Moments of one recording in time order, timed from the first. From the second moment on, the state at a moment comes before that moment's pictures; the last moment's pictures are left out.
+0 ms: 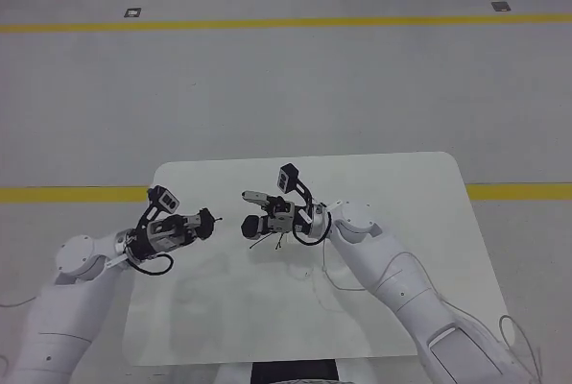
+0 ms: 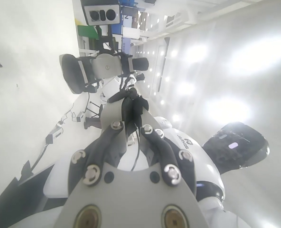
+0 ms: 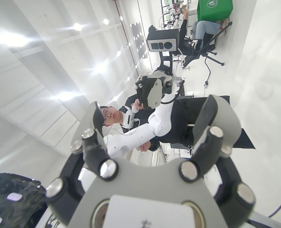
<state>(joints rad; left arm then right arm) 1.46 -0.98 -1.48 -1.43 -0.79 -0.15 -1.28 -1.00 -1.47 0.92 -1.05 0.56 -0.10 1.03</state>
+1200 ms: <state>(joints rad) 1.43 -0.97 -1.51 -1.25 -0.91 -0.34 -1.39 -1.02 -1.41 0.90 -1.29 -0.03 0.02 0.87</state>
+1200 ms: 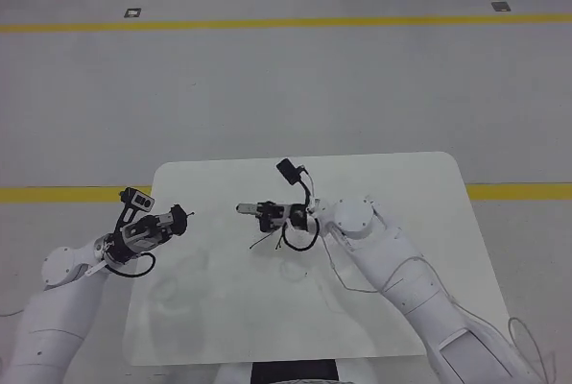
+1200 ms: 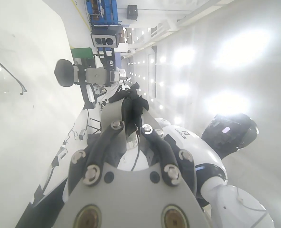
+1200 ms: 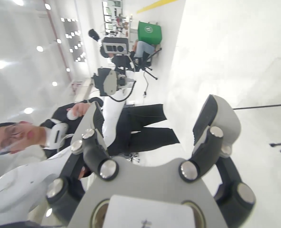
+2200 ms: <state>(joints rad) 1.43 -0.97 -1.51 -1.25 -0.91 -0.34 -1.39 -0.78 -1.45 0.59 -1.28 -0.71 -0.11 1.01</state>
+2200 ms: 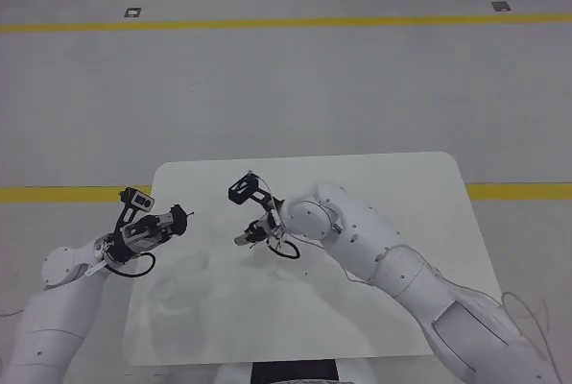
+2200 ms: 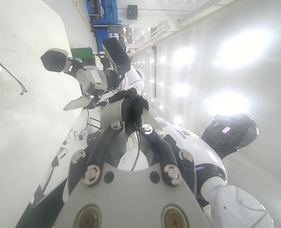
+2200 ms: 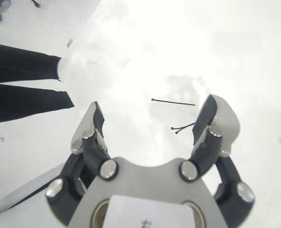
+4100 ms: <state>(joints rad) 1.43 -0.97 -1.51 -1.25 -0.91 -0.34 -1.39 -0.72 -1.54 0.43 -1.03 -1.20 -0.34 0.96</state>
